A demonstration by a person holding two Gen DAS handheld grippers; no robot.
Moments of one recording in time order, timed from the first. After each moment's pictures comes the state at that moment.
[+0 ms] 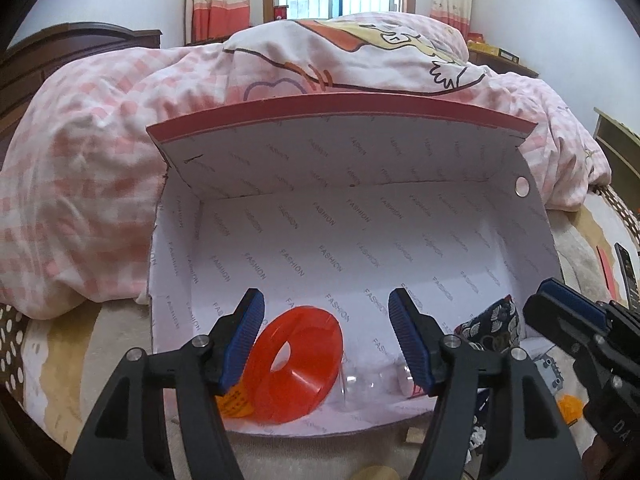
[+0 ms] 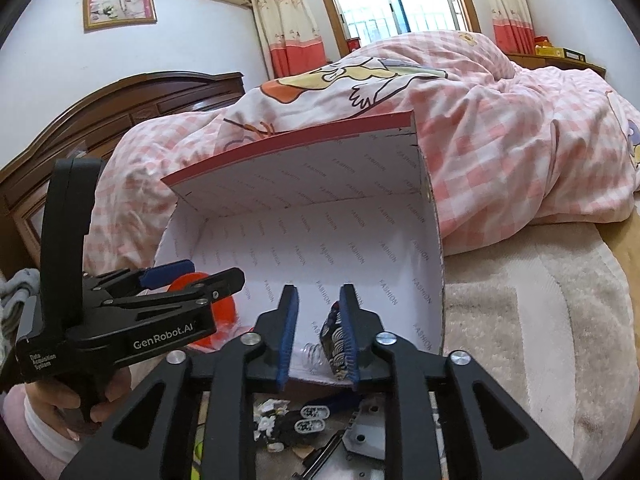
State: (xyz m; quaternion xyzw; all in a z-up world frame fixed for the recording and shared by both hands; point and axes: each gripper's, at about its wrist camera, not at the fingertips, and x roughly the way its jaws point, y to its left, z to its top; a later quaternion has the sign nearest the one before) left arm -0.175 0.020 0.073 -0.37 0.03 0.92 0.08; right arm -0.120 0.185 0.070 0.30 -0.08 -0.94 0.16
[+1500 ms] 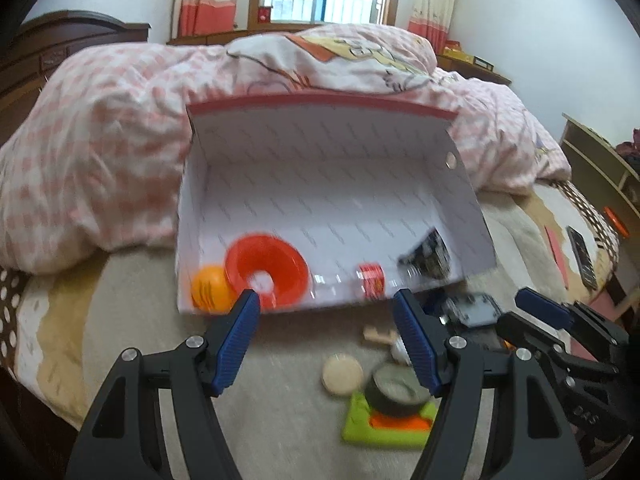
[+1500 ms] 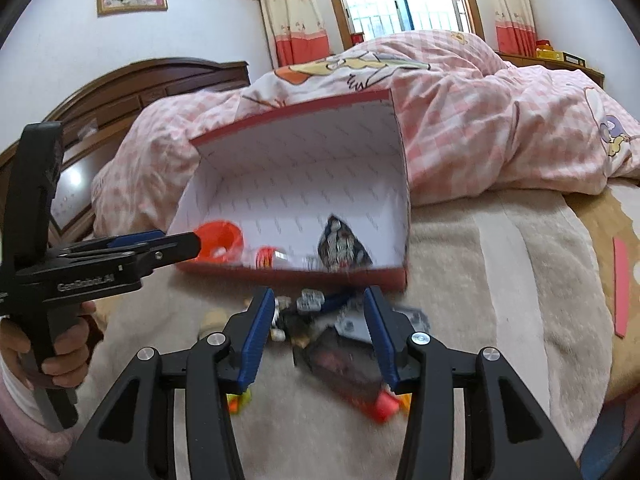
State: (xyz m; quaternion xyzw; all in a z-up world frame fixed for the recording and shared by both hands) left arm -0.088 0.002 0.085 -0.38 0.00 0.92 0.13; right arm -0.040 0.202 0.062 0.32 -0.05 -0.93 0.15
